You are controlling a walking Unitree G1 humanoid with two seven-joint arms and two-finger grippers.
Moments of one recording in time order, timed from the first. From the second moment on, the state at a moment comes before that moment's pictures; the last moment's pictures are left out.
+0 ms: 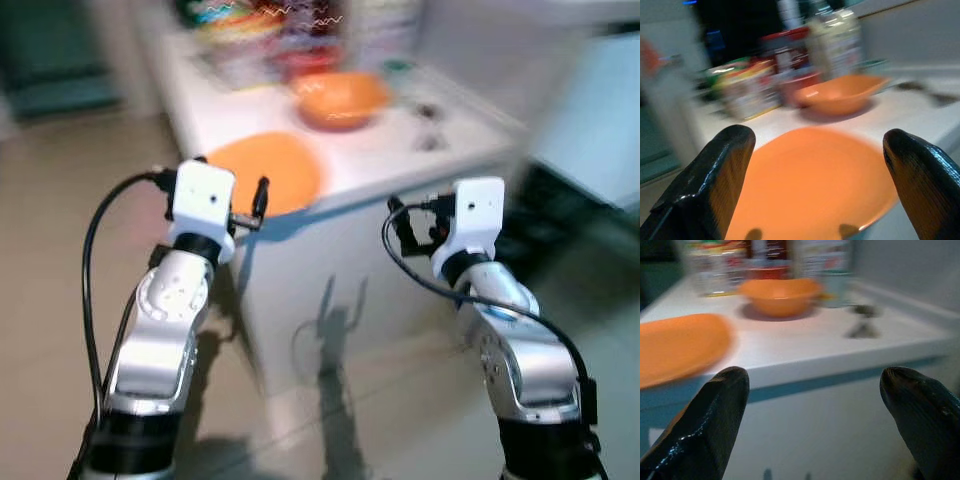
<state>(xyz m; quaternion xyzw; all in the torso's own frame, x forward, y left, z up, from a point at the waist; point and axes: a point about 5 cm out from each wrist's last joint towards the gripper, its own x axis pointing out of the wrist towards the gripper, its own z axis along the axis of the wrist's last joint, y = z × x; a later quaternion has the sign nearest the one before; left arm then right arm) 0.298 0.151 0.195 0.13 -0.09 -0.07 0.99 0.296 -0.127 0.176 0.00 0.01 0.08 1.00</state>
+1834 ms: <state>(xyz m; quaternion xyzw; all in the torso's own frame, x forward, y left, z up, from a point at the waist) 0.329 0.218 0.163 -0.19 0.10 0.00 0.98 0.285 -0.116 0.184 0.02 0.02 0.24 0.97</state>
